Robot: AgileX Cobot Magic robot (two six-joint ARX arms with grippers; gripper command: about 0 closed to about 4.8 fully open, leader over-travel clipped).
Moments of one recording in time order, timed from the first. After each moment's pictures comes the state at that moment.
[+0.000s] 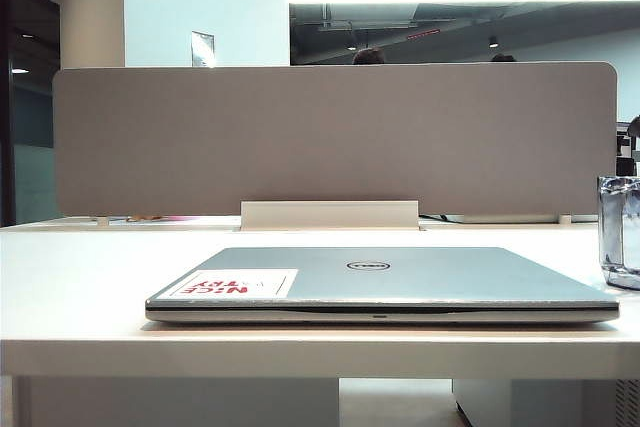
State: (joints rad) left arm 0.03 0.00 0.03 0.06 0.25 -0.26; right arm -0.02 0.00 0.01 -0.09 0.07 0.04
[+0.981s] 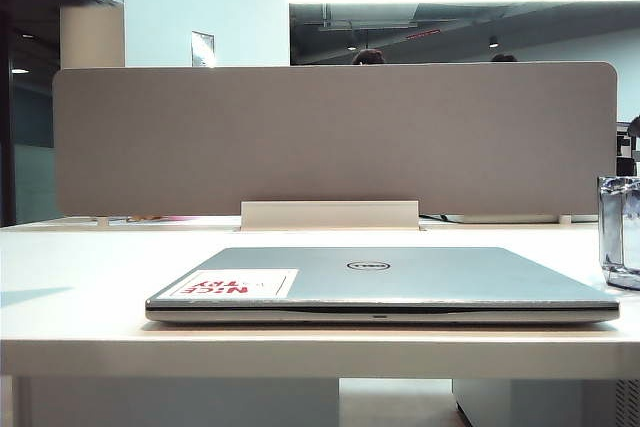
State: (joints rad) left arm -0.05 1.09 0.79 0.08 0.71 -0.18; right arm -0.02 0.00 0.01 -0.09 0.05 0.05
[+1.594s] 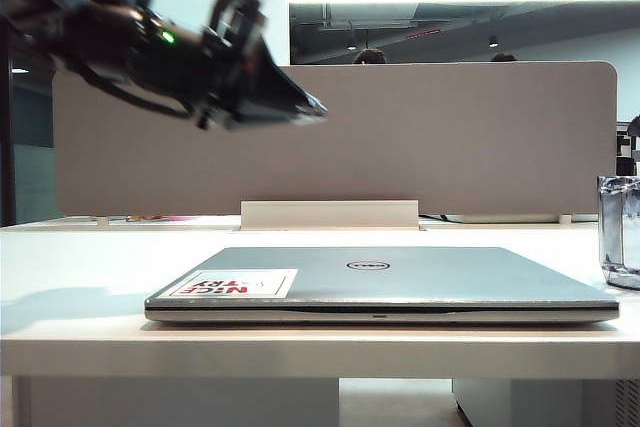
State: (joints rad) left arm -0.45 1.64 0.91 0.43 0.72 -0.01; right arm -0.02 0.00 0.01 -0.09 0.05 0.05
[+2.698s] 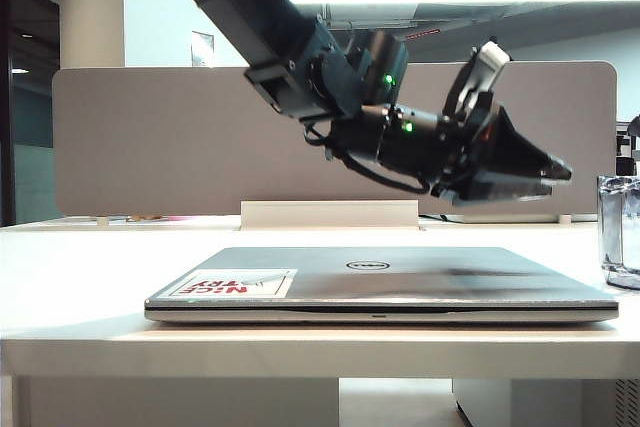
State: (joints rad) left arm -0.72 2.34 1.77 0.13 0.94 0.06; right arm -0.02 0.00 0.01 -0.10 0.14 0.02
